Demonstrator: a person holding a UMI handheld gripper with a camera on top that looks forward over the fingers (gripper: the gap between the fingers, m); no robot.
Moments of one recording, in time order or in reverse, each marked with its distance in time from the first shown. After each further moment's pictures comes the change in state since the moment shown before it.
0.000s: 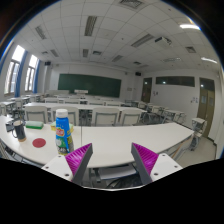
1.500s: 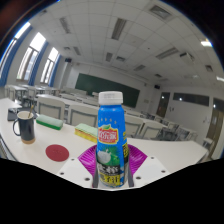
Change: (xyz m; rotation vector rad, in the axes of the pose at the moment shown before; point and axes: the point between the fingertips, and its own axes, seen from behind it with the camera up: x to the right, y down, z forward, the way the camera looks) arm -0.213 0.003 0.110 0.089 -0.143 -0.161
